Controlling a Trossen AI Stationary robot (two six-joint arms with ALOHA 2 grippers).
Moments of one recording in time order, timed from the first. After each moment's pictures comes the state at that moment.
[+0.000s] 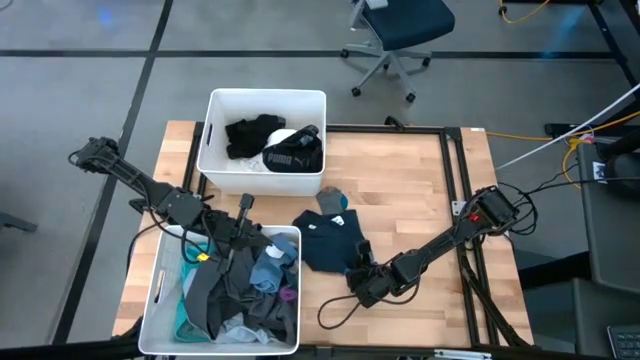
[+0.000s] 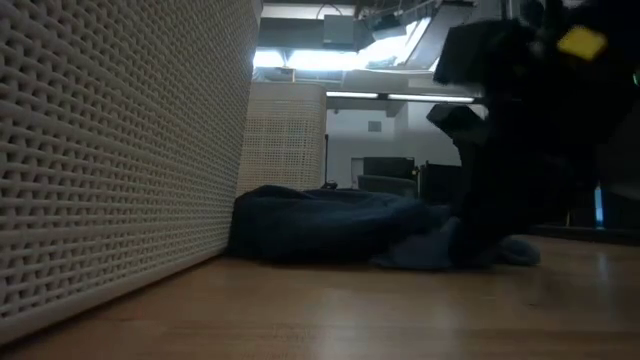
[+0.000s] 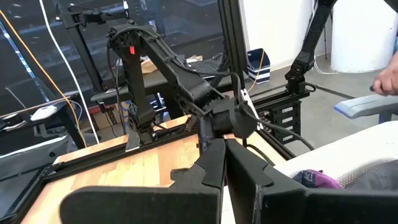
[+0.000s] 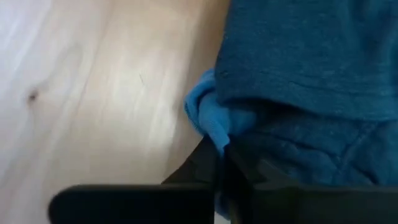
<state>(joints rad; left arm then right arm) -0.52 0.92 0.69 0.15 -0.30 0.21 0.58 1.91 1.07 -0.30 0.49 0.15</state>
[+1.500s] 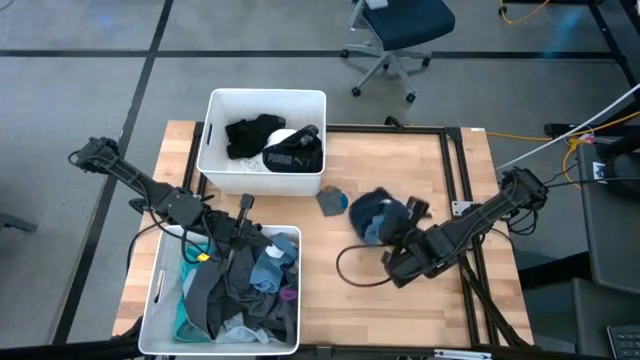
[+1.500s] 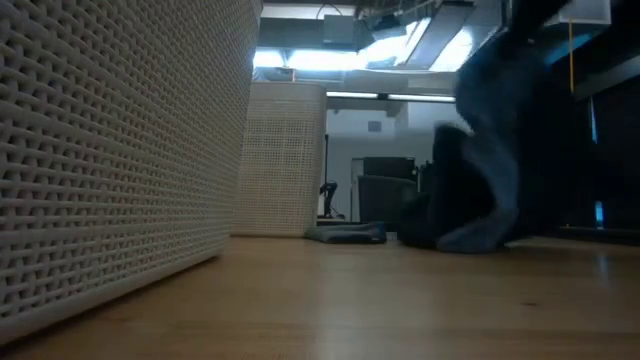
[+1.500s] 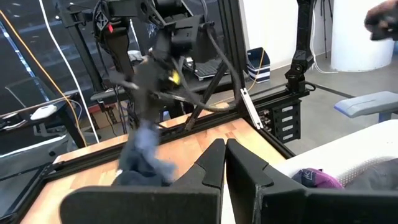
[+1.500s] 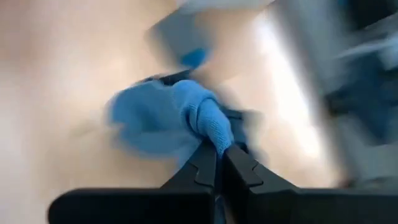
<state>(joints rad) -0.52 0.92 0.69 0.15 -0.30 0.21 0.58 1.61 1.48 -1.44 0.67 0.88</state>
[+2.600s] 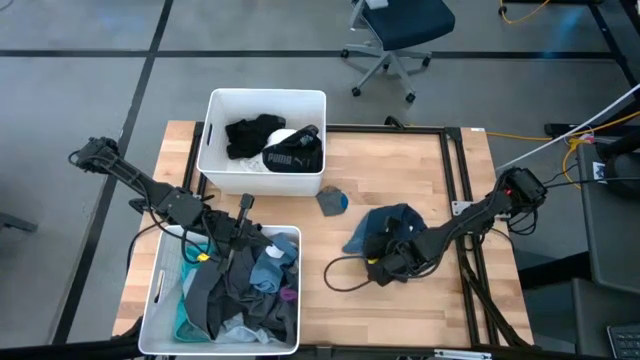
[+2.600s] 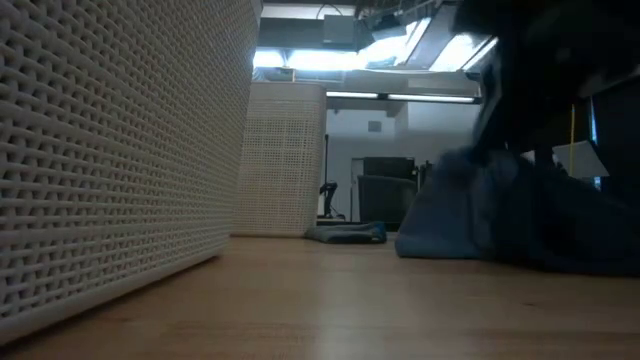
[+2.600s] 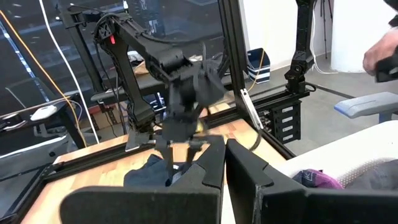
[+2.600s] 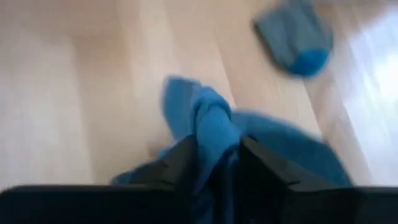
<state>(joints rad) -0.52 0.92 0.69 0.15 -0.30 0.21 0.53 1.61 1.04 -0.65 0.53 0.63</state>
